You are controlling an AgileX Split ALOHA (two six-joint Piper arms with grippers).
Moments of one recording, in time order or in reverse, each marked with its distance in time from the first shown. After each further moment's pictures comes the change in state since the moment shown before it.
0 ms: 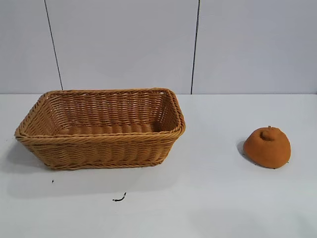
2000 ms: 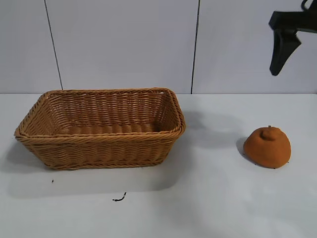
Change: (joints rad) left arm 0.000 0.000 0.000 0.000 0.000 0.000; right arm 0.000 1.995 -0.988 0.139 0.003 -0.042
